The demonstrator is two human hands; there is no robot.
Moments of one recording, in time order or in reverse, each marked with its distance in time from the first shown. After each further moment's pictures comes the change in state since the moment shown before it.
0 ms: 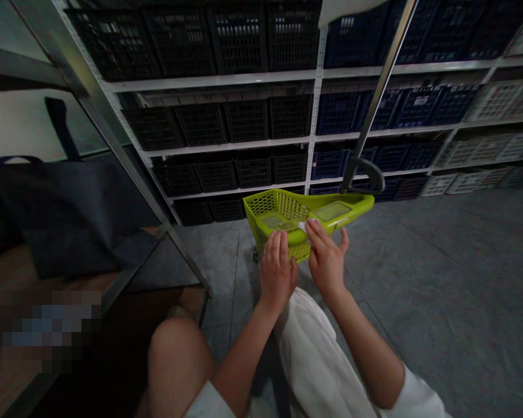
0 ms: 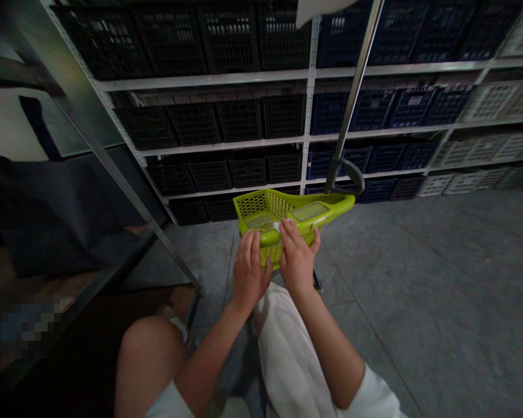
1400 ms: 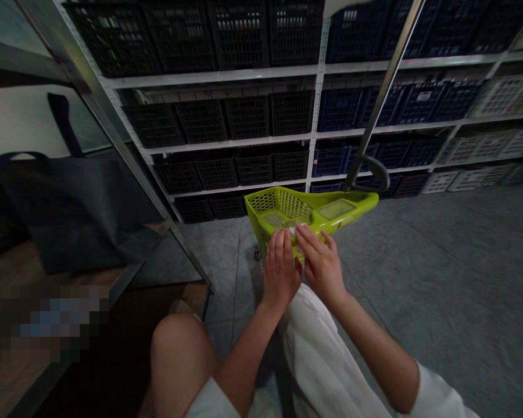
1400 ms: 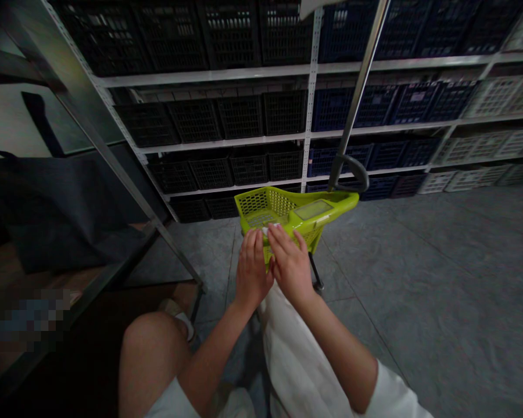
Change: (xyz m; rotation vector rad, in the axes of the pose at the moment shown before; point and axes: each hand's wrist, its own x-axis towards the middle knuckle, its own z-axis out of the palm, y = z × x) left_hand -0.006 0.003 -0.007 -0.009 -0.019 -0.007; right_hand -0.005 -0.008 -0.015 0.006 -0.133 -0.174
